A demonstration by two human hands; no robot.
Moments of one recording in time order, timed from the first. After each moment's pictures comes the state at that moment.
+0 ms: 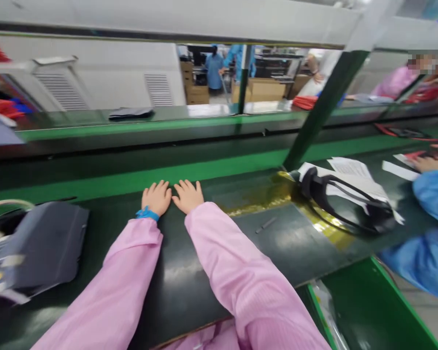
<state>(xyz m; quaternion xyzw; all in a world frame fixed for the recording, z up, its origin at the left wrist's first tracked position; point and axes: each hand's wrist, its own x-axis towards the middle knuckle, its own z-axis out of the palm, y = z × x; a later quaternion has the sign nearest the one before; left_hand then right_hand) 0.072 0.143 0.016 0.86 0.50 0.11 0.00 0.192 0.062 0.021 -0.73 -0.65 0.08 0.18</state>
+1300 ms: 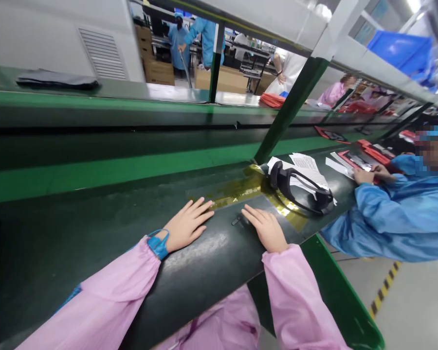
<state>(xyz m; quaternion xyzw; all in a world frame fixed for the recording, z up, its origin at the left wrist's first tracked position) 0.135 0.019 -0.010 0.99 -0.02 0.11 0.10 0.358 -0.247 -0.018 -0.76 -0.62 -0.18 0.12</state>
